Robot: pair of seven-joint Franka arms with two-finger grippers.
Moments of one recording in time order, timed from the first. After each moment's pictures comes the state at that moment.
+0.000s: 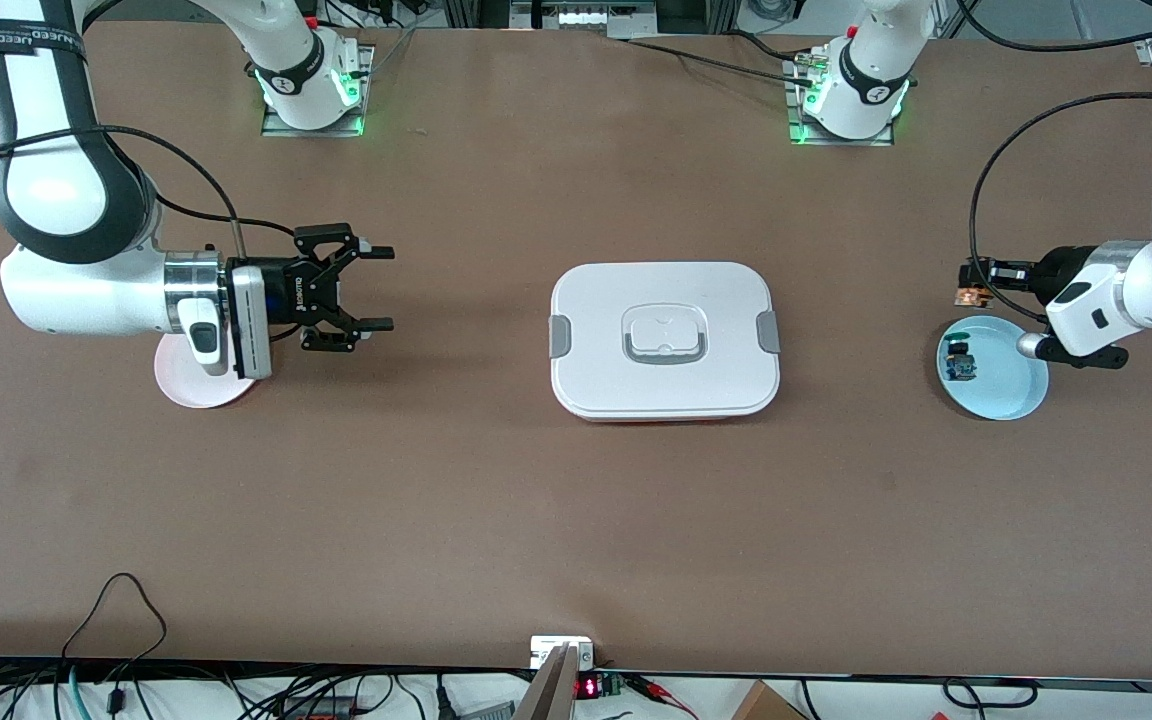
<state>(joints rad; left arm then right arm) 0.54 0.27 -0.47 -1.73 -0.01 1.48 0.12 0.27 0.27 -0.17 -1.85 1.21 1.68 -1.10</state>
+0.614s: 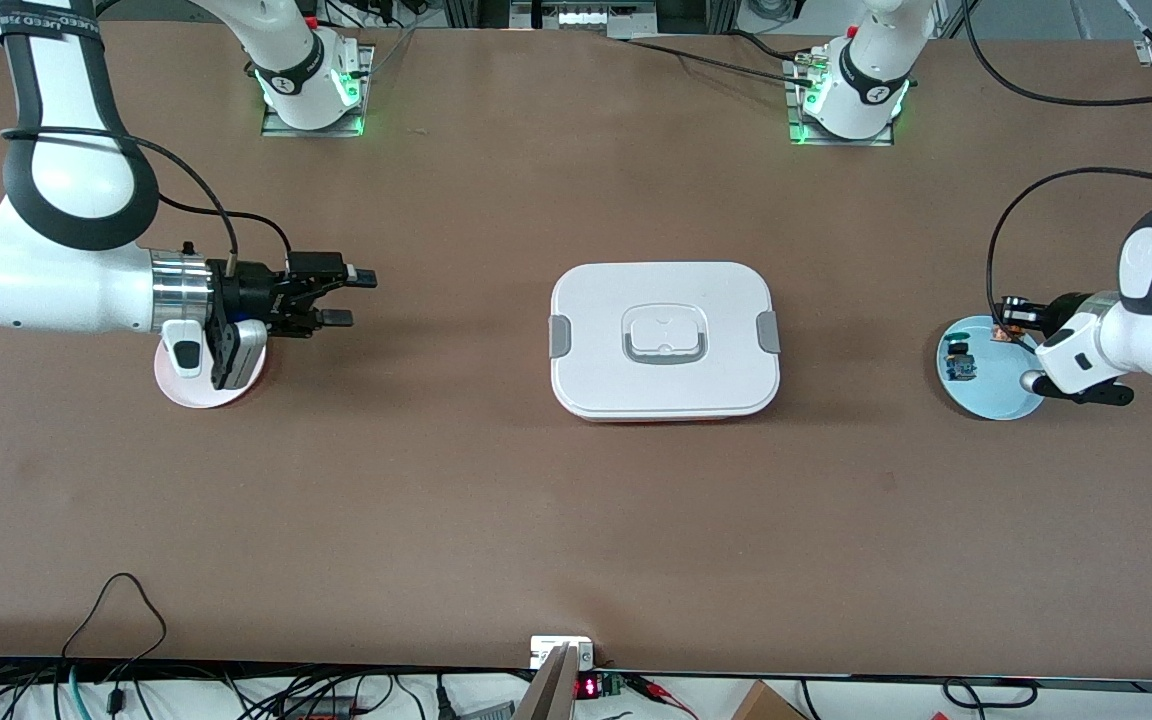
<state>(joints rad) 0.58 0.44 -0.46 -1.74 0.28 1.65 0.12 0.27 0.26 -0.18 -1.79 0.86 1.72 -0.48</state>
